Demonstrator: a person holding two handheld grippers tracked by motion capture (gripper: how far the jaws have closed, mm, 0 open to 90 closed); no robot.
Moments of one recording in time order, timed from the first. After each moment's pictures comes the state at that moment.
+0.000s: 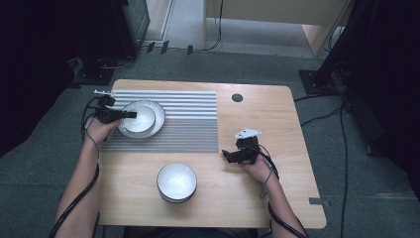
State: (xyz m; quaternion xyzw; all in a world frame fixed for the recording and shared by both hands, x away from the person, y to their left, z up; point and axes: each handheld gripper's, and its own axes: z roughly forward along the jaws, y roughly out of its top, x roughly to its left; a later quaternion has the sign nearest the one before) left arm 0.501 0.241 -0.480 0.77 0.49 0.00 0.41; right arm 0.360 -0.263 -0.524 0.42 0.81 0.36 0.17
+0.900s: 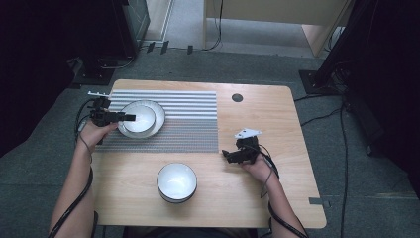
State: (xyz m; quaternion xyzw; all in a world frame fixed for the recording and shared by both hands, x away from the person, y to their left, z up) left arm 0.480 0.246 -0.464 0.76 0.49 -0.02 0.43; right arm 0.361 -0.264 -0.524 0.42 0.82 0.36 0.17
